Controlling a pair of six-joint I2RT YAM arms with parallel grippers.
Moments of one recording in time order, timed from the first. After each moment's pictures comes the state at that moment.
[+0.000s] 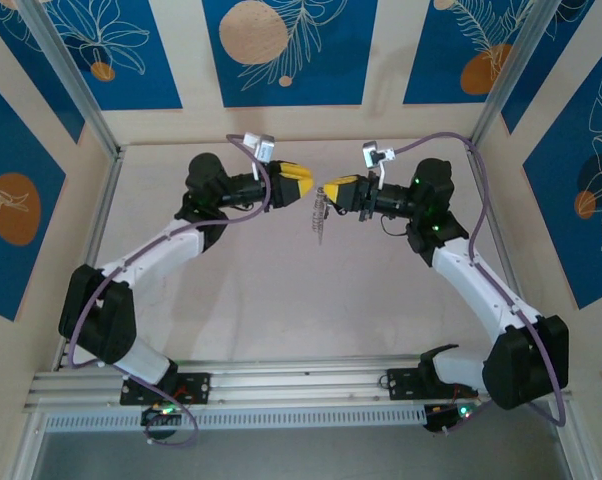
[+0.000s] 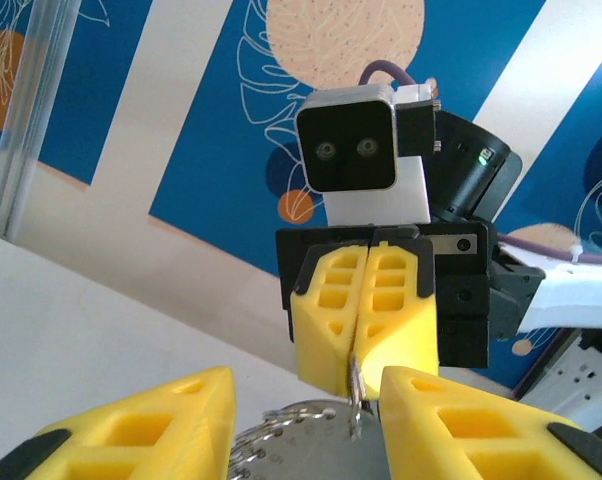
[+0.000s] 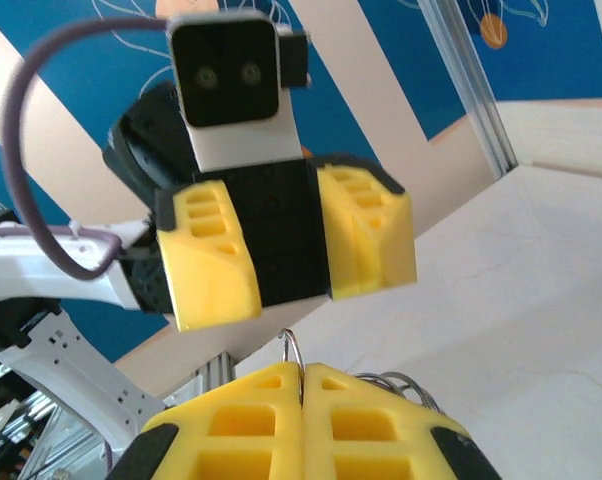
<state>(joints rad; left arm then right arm) -0.49 1.54 1.15 0.60 0.97 -0.61 0.30 1.24 0.98 0.28 -1.01 0.56</state>
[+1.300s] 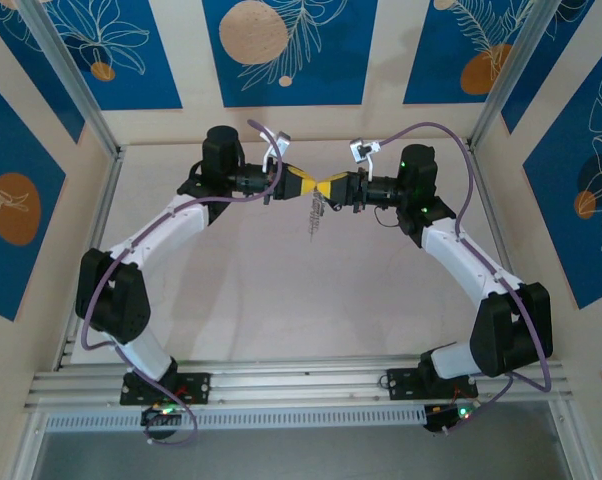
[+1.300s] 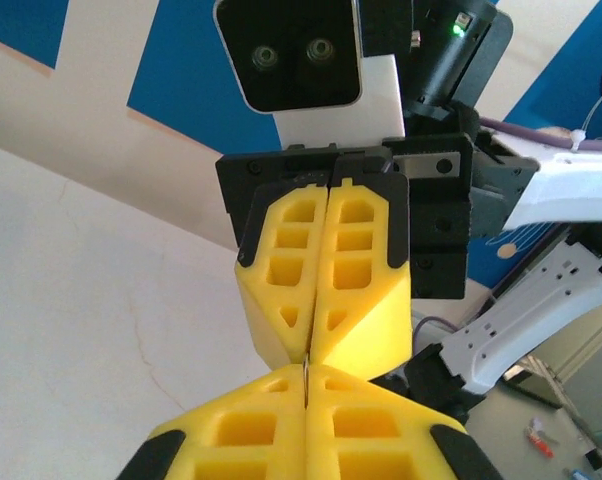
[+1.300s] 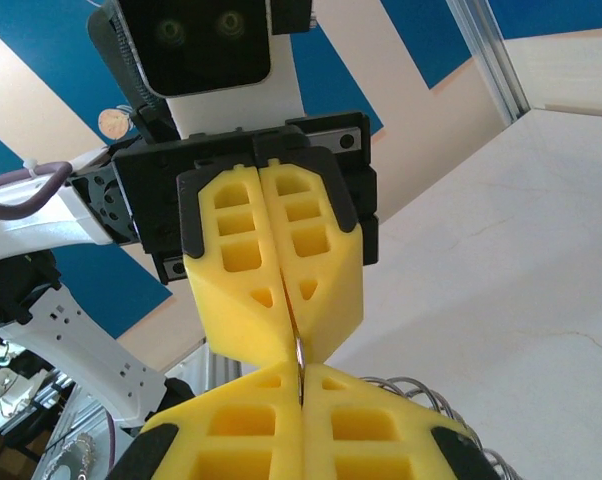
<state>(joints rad) -0.45 1.67 1.40 0.11 1.16 -0.33 0.29 1.40 1.07 0.21 -1.09 0.50</state>
